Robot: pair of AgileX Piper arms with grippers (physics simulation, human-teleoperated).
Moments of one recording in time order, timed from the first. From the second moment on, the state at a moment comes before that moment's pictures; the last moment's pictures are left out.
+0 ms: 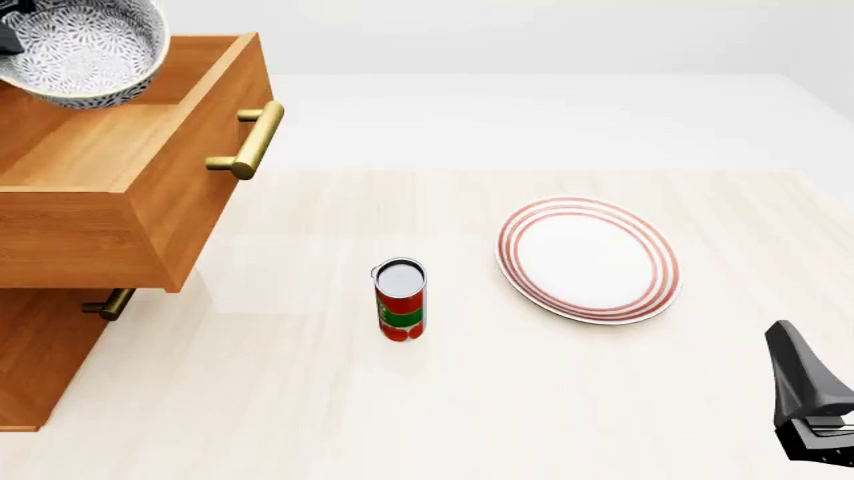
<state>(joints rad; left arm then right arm) 0.16 1.25 -1.36 0.70 -0.22 0.00 0.00 0.00 0.01 0.00</state>
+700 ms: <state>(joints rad) 0.15 1.31 -1.37 0.67 -0.20 0.00 0.00 0.00 0.01 0.00</state>
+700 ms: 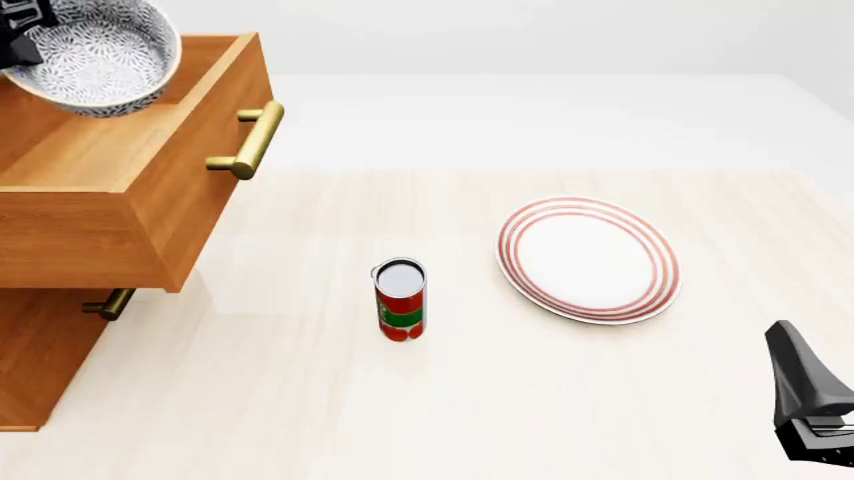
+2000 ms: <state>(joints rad) 0.16 1.38 -1.34 0.62 -0.18 0.00 0.00 0.00 0.01 0.00</state>
